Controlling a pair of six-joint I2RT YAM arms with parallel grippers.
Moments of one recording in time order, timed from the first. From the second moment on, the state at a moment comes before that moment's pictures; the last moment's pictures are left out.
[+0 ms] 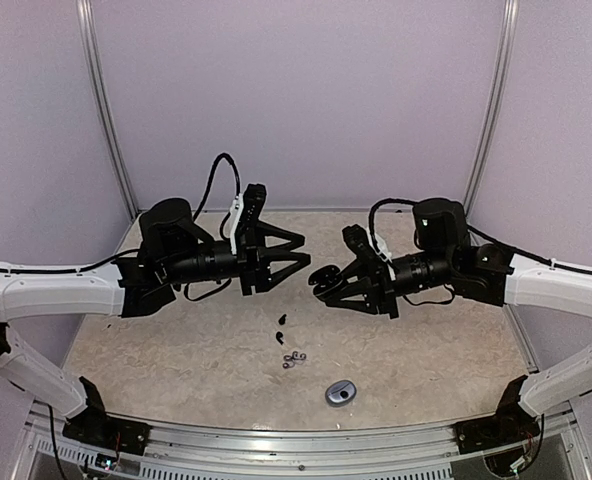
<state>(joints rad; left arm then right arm) -0.90 1.39 0.90 0.53 0.48 -0.07 0.84 1.26 0.93 -0.05 -0.72 -0.28</state>
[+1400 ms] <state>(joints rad) -0.82 1.86 1.14 -0.12 0.08 -0.24 0.80 1.09 0.72 -0.01 -0.62 -0.19</state>
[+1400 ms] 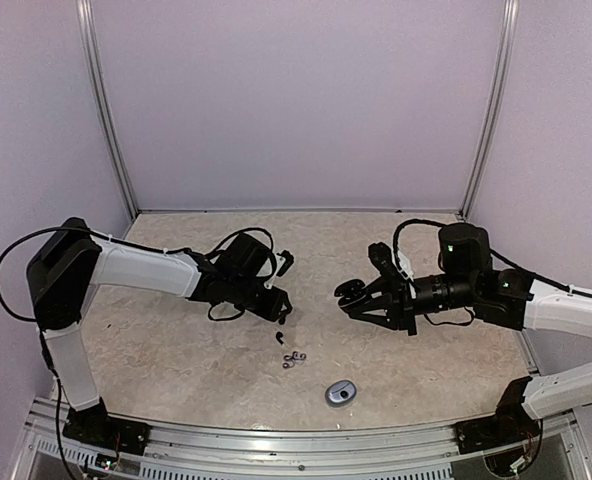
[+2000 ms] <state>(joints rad) -0.85 1.93 1.12 -0.09 -0.01 -0.20 0.80 1.08 0.71 -0.01 -0.60 -0.19</state>
